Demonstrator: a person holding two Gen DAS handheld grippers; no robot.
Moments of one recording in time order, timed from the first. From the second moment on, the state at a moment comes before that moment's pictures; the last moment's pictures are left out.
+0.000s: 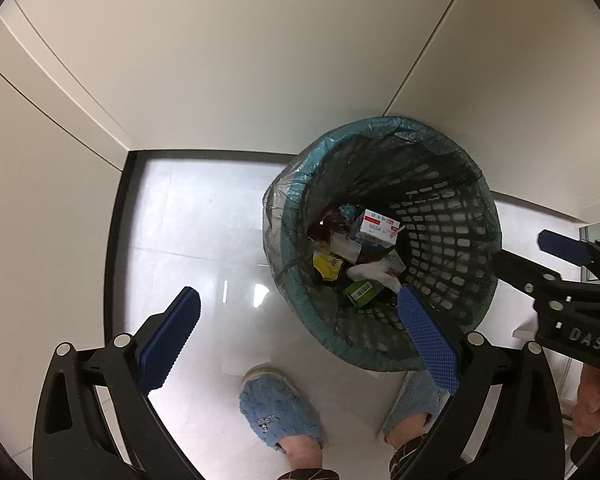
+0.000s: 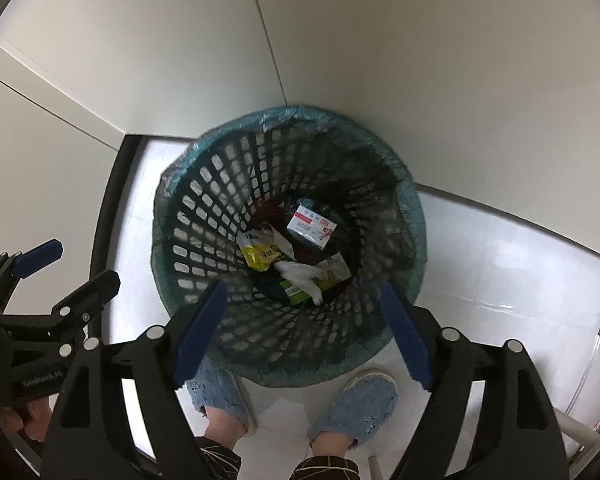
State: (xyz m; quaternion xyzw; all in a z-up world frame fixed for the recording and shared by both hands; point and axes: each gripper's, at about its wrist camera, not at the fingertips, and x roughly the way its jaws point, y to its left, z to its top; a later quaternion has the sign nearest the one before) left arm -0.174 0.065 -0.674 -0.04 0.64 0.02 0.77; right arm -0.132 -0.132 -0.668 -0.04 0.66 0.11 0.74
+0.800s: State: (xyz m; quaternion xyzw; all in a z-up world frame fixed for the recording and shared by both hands) left arm -0.183 0.065 -0.400 -0.02 0.59 0.00 0.81; right arm -0.145 -0.125 -0.368 -0.05 0.57 0.10 0.82
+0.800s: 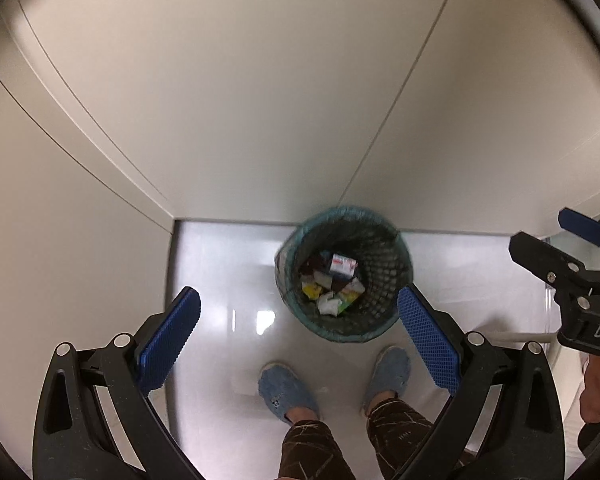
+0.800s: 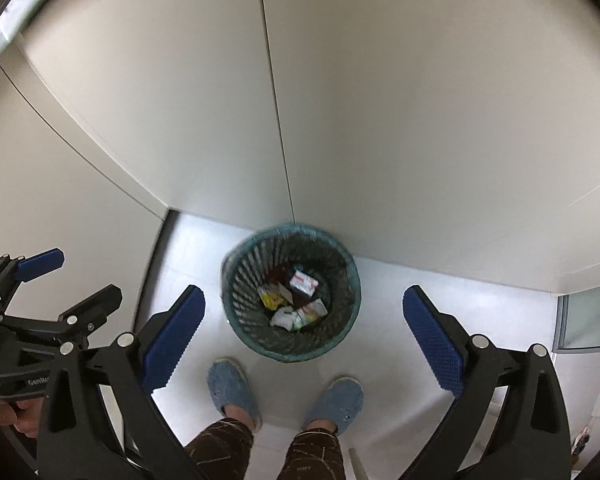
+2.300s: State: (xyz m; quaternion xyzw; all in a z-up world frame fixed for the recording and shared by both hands) left arm 0.021 0.025 -0.039 -0.01 0.45 0.02 0.89; right arm 0.026 -0.225 -0.017 0.00 0.40 0.04 0.92
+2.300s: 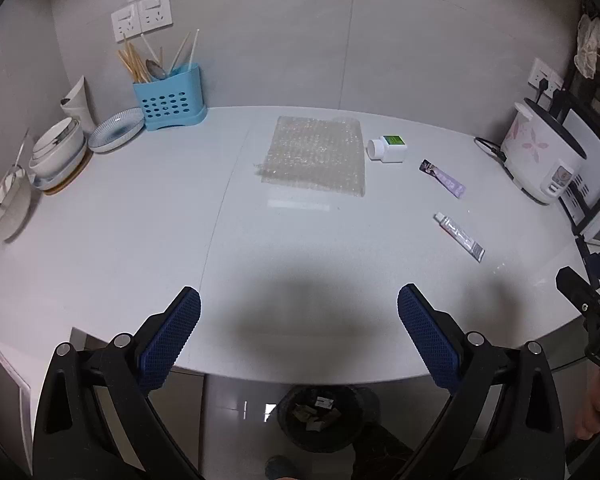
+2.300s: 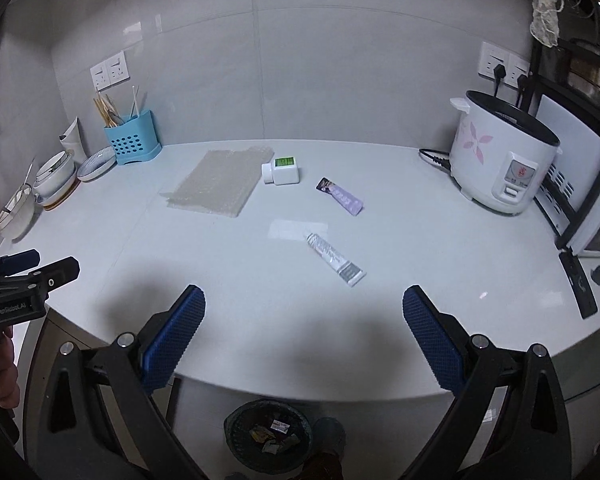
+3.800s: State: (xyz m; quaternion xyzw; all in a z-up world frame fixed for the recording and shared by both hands) left arm 0.334 -0.051 -0.180 -0.02 0.56 0.08 0.82; right arm 0.347 -0.246 -0.147 -0.16 0.56 0.21 0.79
